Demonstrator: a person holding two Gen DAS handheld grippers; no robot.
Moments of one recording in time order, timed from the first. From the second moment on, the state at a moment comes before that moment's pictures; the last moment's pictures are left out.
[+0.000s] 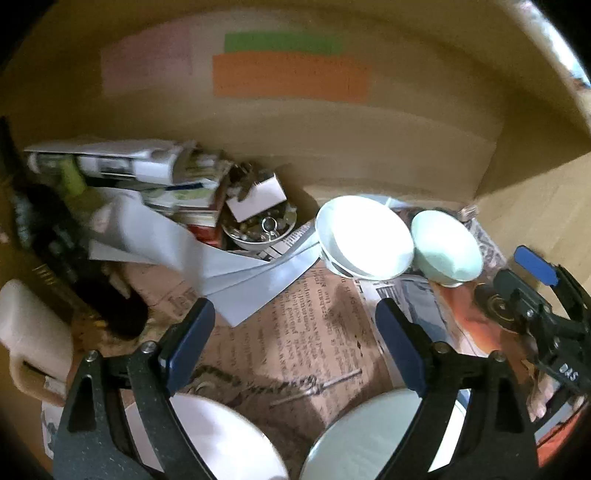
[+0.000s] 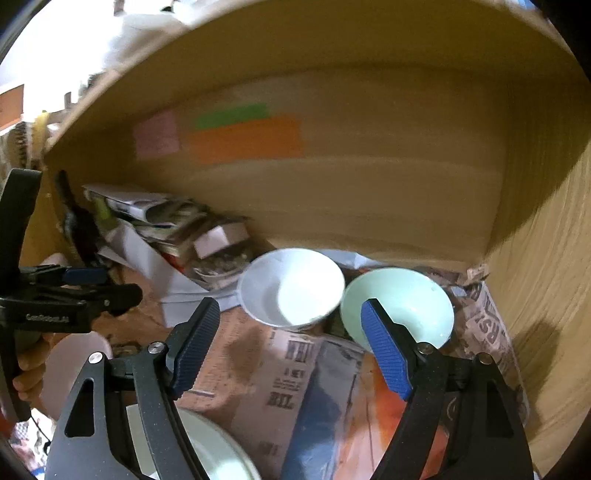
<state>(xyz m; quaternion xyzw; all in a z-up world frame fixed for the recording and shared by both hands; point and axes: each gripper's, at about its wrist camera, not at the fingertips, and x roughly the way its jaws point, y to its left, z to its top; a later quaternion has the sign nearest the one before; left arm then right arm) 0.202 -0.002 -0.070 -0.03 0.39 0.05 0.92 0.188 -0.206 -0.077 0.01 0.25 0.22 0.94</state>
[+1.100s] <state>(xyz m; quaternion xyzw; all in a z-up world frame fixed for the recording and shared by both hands) 0.348 -0.045 -0.168 0.05 0.55 0.00 0.84 0.267 -0.210 -0.131 0.02 0.32 0.22 0.92</state>
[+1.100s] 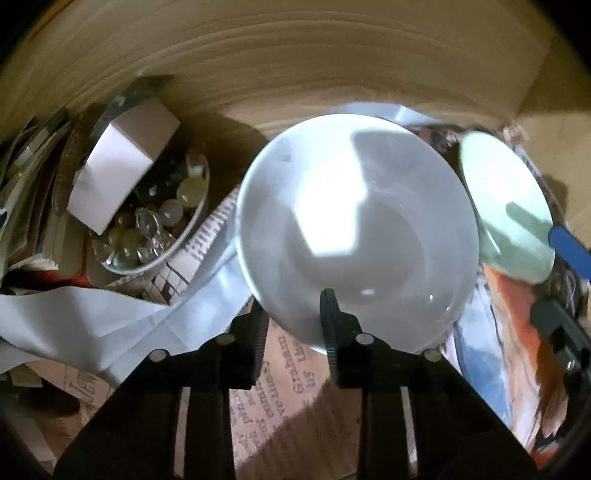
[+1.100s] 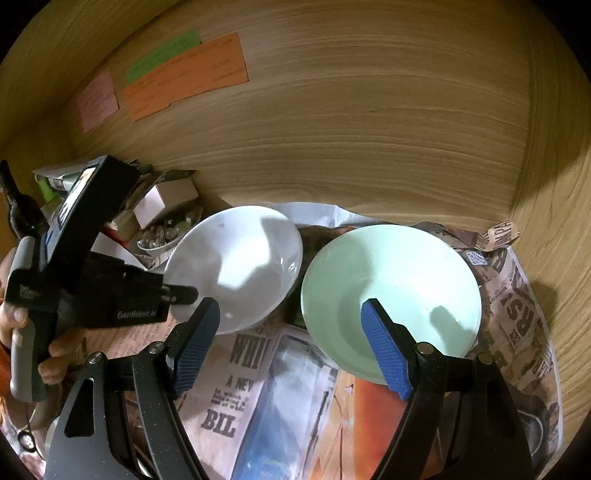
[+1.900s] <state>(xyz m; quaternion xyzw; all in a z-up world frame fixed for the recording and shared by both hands) 0.258 -0.029 -0.152 0.08 0.55 -0.06 0.83 0.276 -0.164 -0.172 -0.01 0.44 0.28 0.85</state>
